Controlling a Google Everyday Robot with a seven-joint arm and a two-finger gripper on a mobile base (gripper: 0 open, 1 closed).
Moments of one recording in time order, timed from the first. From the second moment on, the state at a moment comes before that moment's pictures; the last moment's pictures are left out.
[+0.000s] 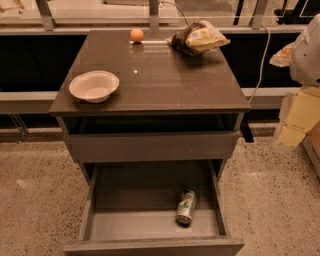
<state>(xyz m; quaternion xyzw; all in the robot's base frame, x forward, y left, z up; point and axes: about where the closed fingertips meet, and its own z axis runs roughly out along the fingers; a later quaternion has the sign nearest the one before) 0.438 -0.216 0.979 -0.60 0.78 -0.04 0.16</state>
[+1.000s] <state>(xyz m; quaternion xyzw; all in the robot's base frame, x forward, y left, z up) 0.484 -0.186 0.913 -0.71 0.68 -0.05 0.19</state>
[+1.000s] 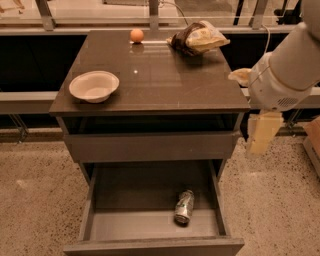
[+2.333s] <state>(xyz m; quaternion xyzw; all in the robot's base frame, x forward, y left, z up) 0.524 -0.129 0.837 -0.84 0.53 -0.03 0.15</state>
